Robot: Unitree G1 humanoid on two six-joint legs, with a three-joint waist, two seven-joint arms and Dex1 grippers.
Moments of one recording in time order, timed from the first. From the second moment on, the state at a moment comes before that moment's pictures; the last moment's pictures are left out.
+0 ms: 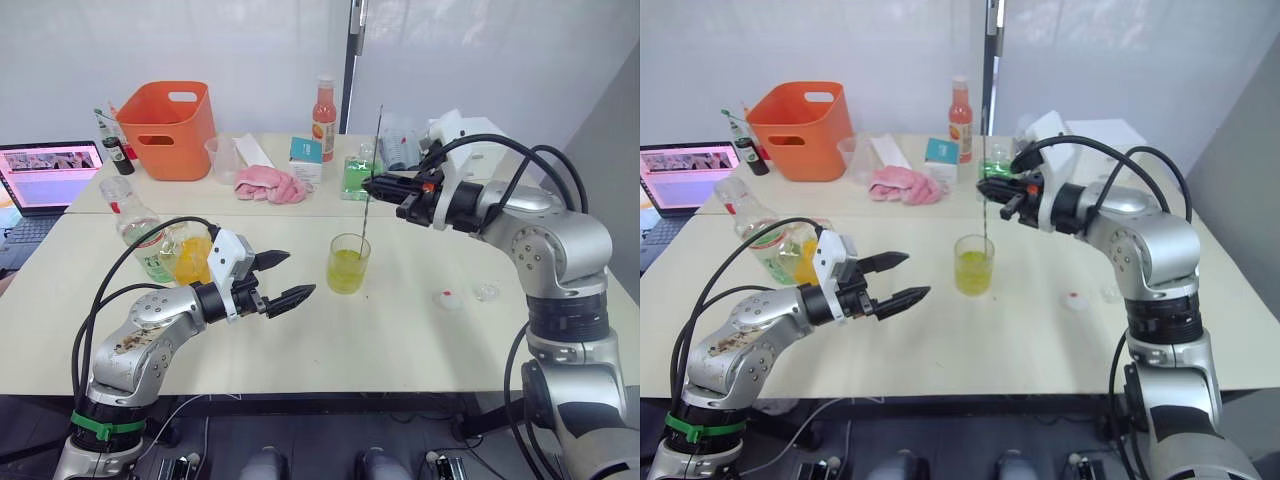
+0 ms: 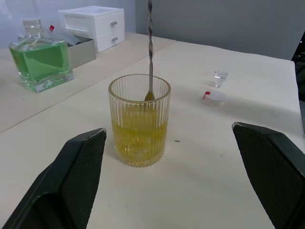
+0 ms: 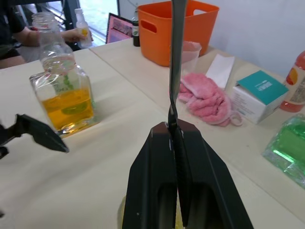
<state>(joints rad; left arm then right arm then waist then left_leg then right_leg) -0.34 0.56 0.04 -0.33 -0.55 0.55 -0.78 -0.93 -0.53 0.00 -0.13 0.53 0.90 0.71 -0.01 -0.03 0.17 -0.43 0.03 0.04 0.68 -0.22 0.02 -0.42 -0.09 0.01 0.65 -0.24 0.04</state>
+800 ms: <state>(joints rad) -0.34 0.56 0.04 -0.33 -0.55 0.55 -0.78 -0.88 -0.50 0.01 -0.15 0.52 0.88 0.70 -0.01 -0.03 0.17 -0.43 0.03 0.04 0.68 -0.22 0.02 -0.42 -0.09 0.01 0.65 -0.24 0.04</state>
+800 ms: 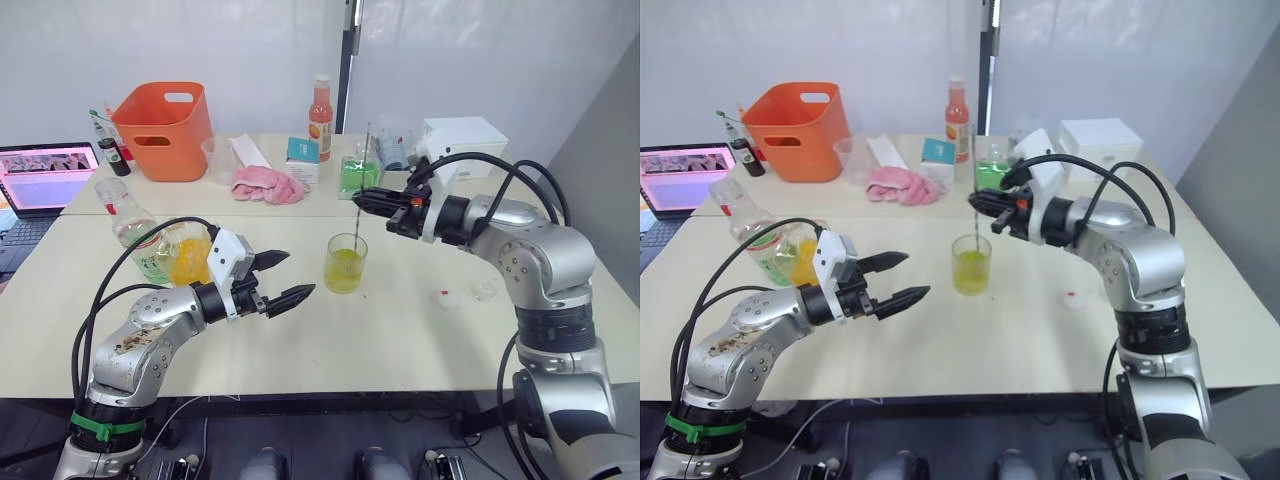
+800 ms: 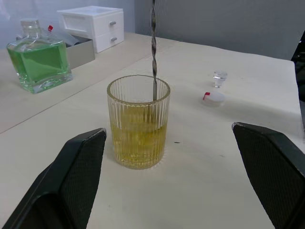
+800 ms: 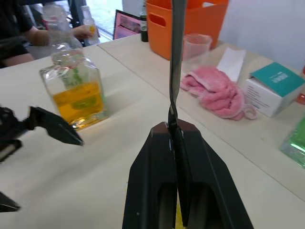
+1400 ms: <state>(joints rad) -0.34 0.56 0.04 -0.33 -0.55 0.55 -0.78 -0.89 -0.50 -0.02 -0.15 0.52 0.86 0.68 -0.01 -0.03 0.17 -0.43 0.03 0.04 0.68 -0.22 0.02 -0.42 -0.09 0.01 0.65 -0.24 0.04</state>
